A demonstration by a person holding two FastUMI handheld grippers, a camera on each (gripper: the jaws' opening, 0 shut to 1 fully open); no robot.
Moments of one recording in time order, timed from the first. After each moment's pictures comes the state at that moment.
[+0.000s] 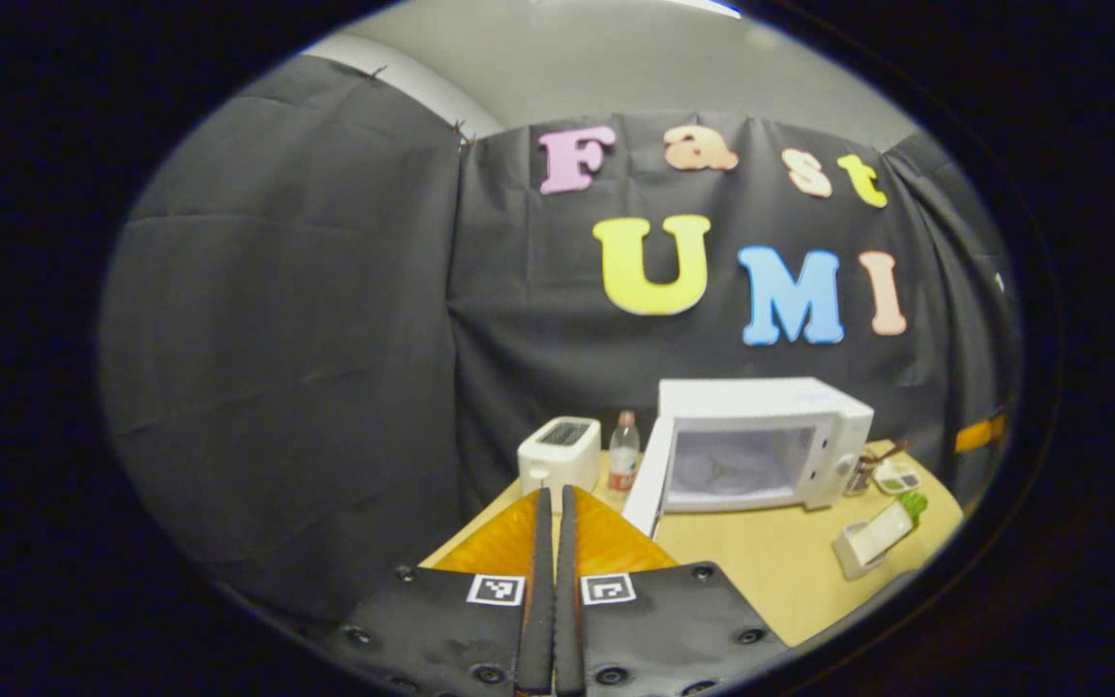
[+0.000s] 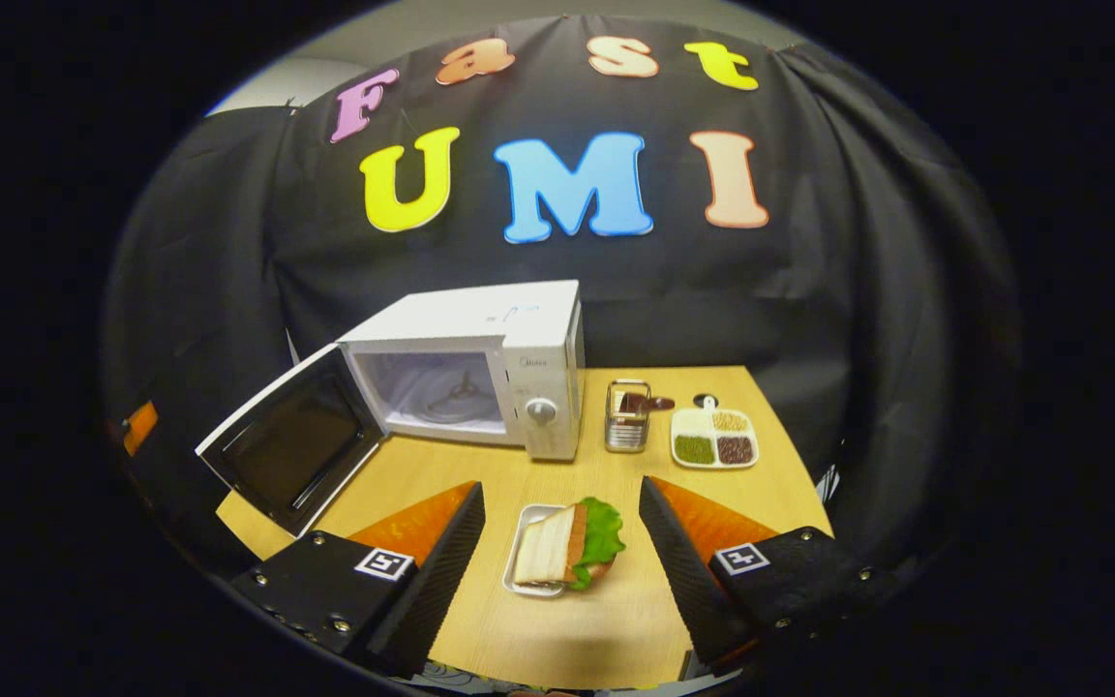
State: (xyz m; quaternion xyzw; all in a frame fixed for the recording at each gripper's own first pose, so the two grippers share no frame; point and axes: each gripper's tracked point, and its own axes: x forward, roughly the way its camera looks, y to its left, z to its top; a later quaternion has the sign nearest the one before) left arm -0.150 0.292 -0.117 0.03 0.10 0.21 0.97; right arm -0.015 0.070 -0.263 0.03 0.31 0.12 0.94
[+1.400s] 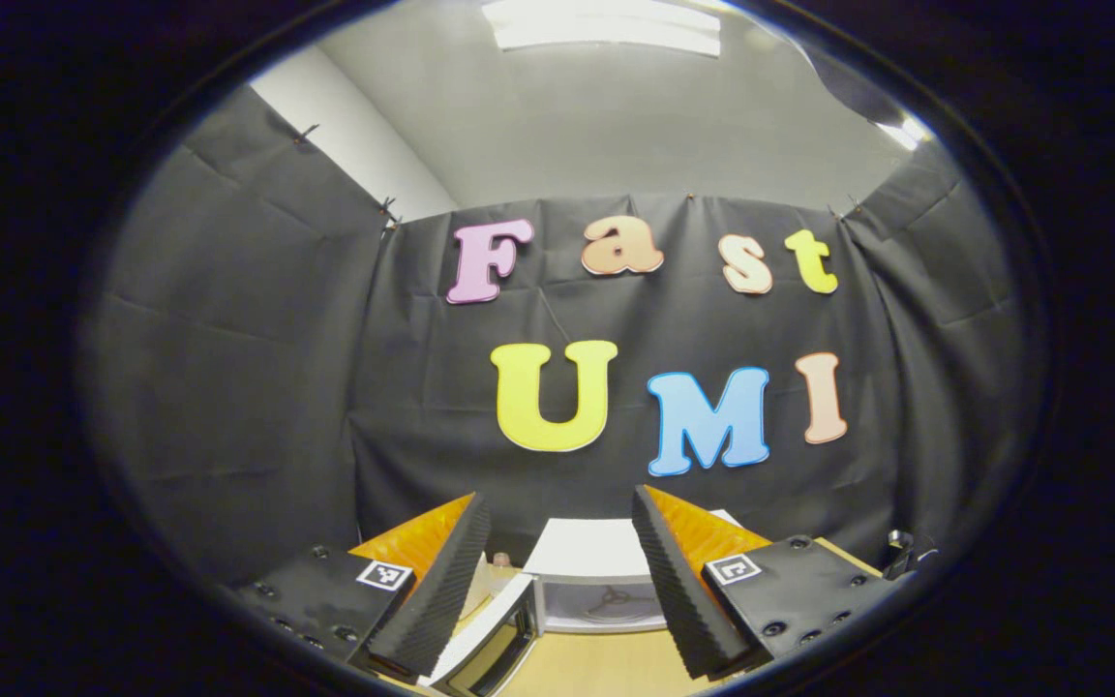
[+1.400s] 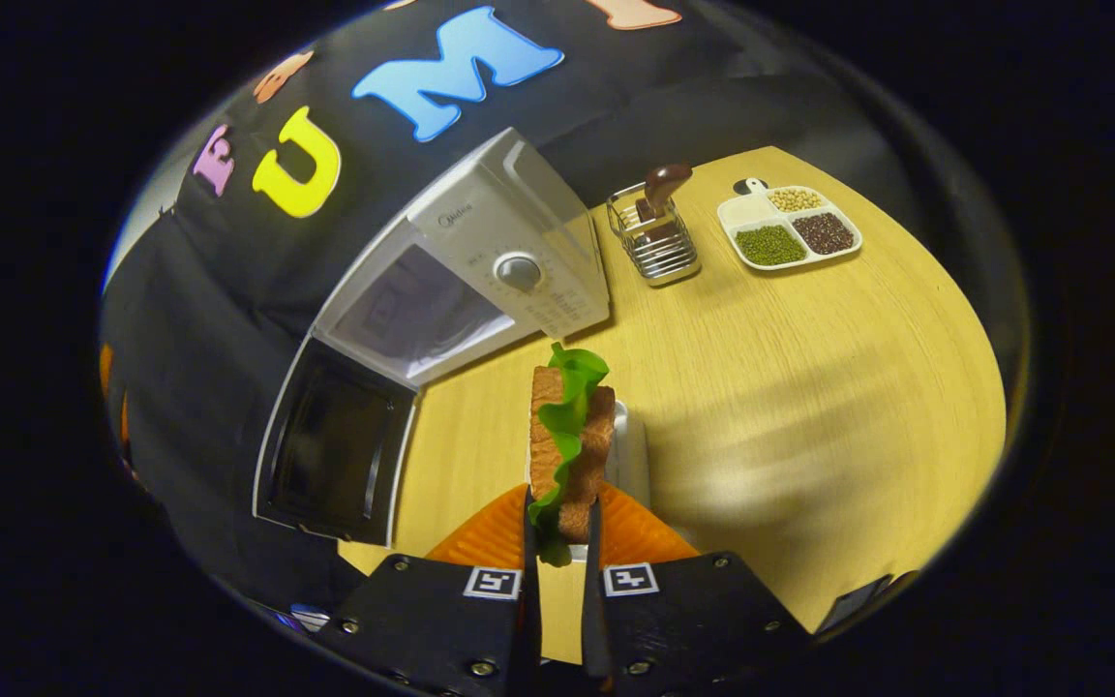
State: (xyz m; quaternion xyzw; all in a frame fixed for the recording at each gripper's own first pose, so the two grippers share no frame) left arm -0.011 0.180 -0.001 0.03 0.01 0.13 0.99; right arm 0.007 0.118 -0.361 0.29 0.46 0.16 0.83
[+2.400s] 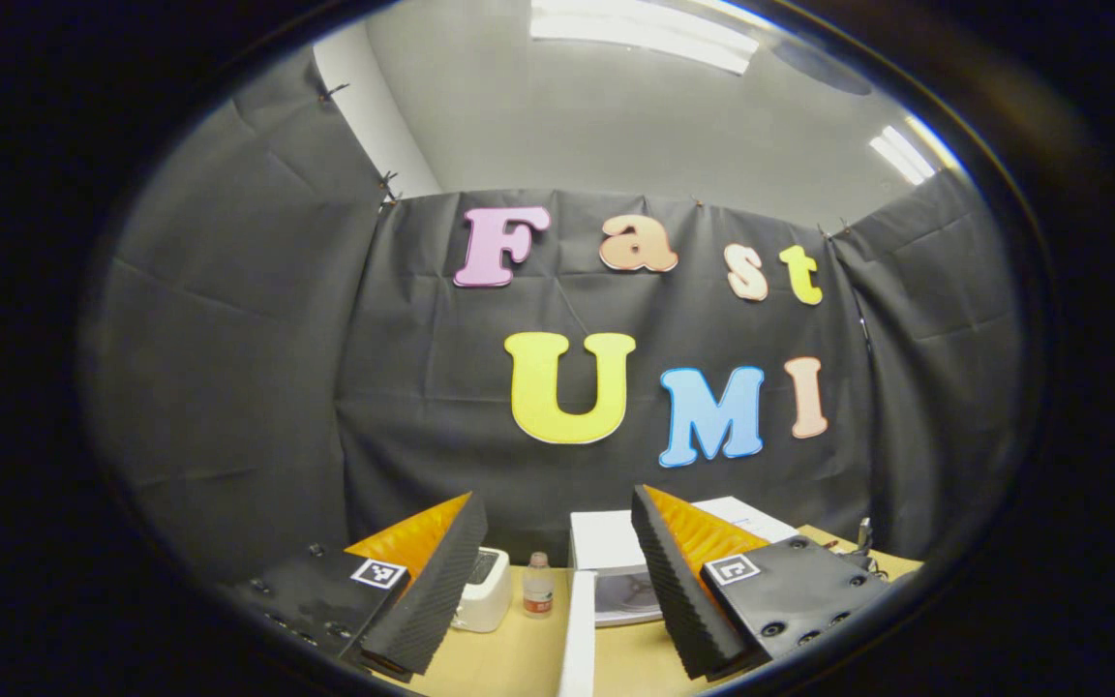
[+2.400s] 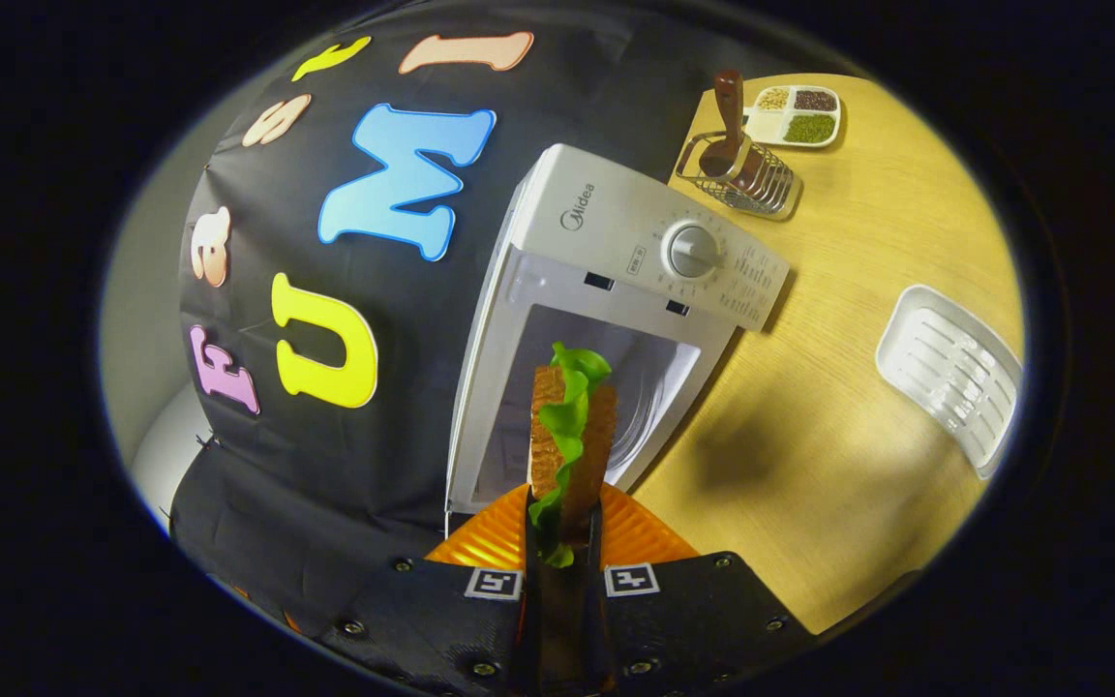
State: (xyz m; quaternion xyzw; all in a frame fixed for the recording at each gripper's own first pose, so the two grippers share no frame) left arm -0.029 0.327 -0.013 0.02 0.01 0.07 1.00; right arm 0.125 0.316 -0.320 0.58 0.29 0.07 0.76
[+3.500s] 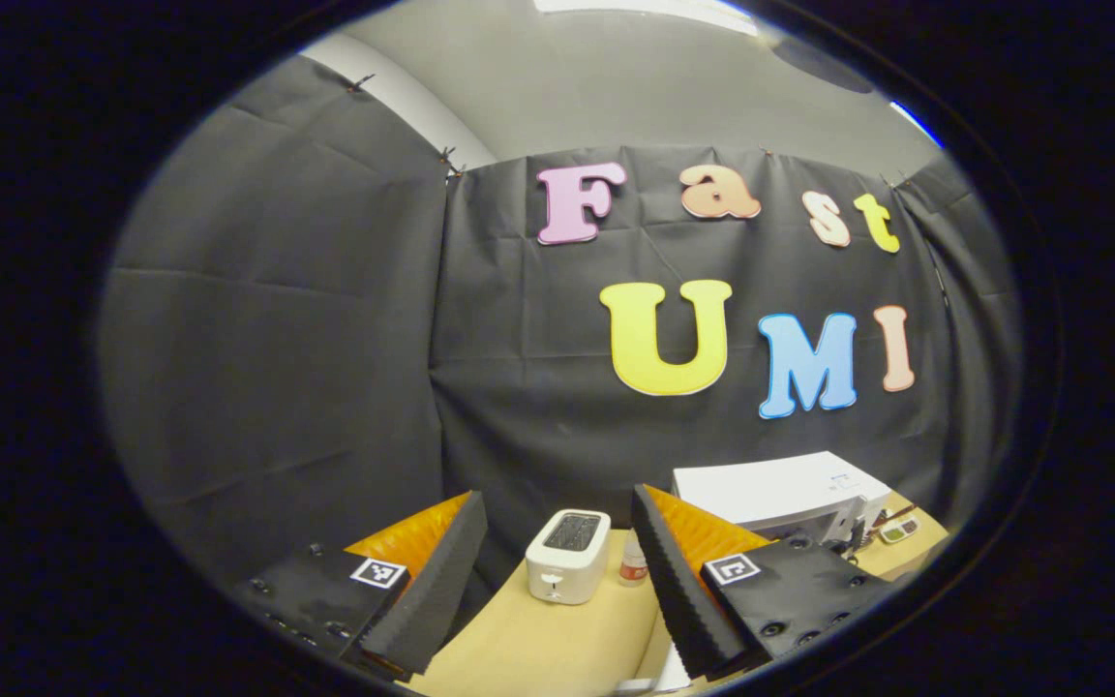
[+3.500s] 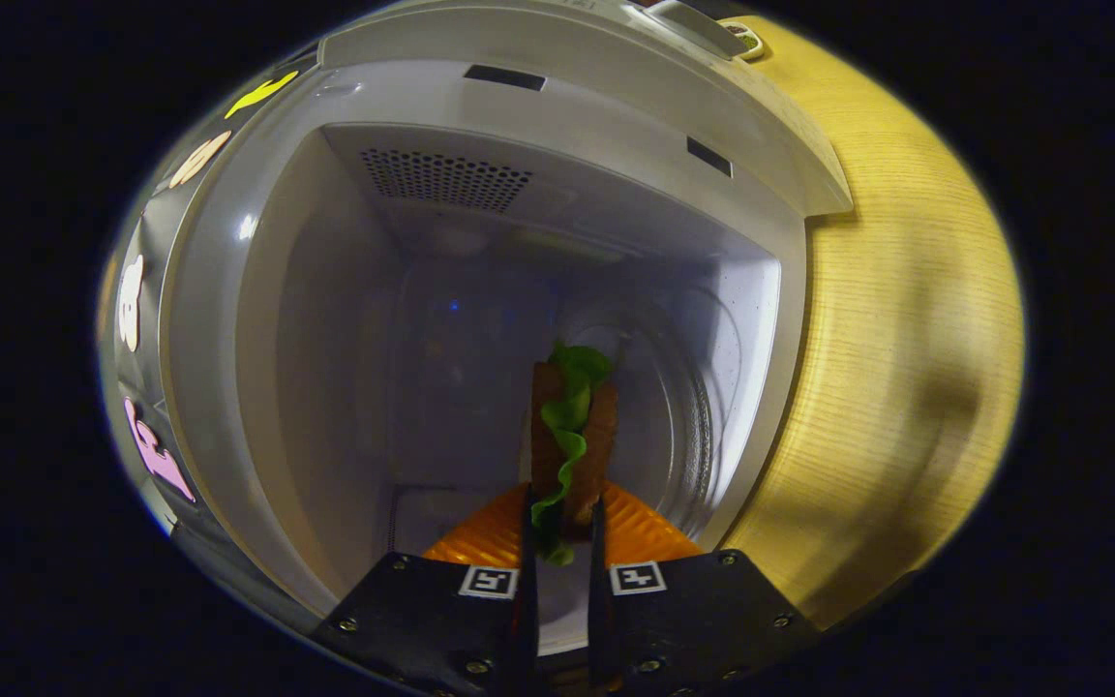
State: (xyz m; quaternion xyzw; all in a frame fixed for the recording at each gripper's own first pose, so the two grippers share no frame) left arm -0.057 0.413 -0.043 0.04 0.07 0.19 0.98; right arm 0.275 0.399 -0.427 0.62 0.24 -0.08 0.74
